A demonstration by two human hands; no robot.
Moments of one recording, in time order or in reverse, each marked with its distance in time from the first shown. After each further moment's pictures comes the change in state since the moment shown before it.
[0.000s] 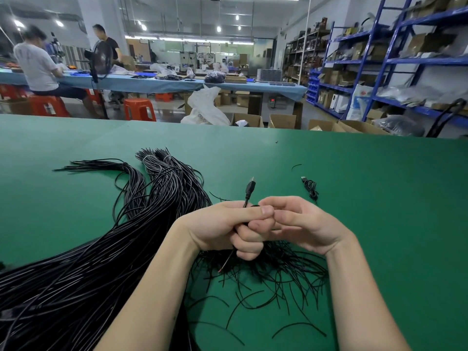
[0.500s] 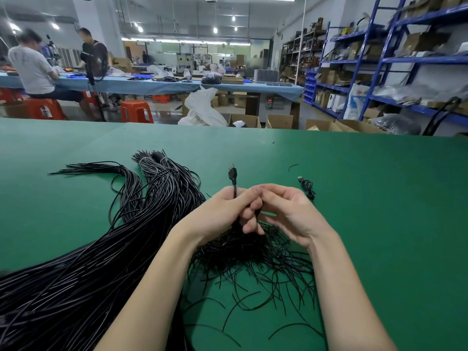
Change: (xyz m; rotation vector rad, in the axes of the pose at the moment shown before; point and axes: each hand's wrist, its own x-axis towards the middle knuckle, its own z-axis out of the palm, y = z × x) left_hand 0.016 0.000 -0.005 0.305 0.564 0.193; right_hand 0.022 0.005 0.003 0.057 0.449 -0.100
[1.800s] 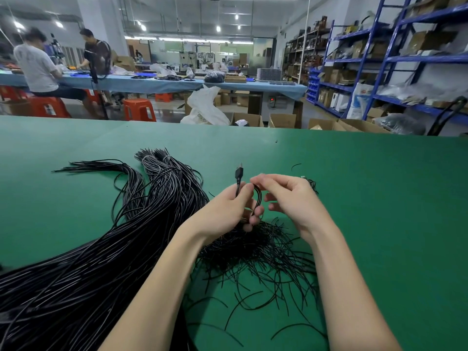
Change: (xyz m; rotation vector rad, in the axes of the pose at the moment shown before) left_hand 0.004 -0.011 -0.001 0.003 0.158 -0.068; right_hand 0.007 -0.013 0.014 -0.412 0.311 -0.069
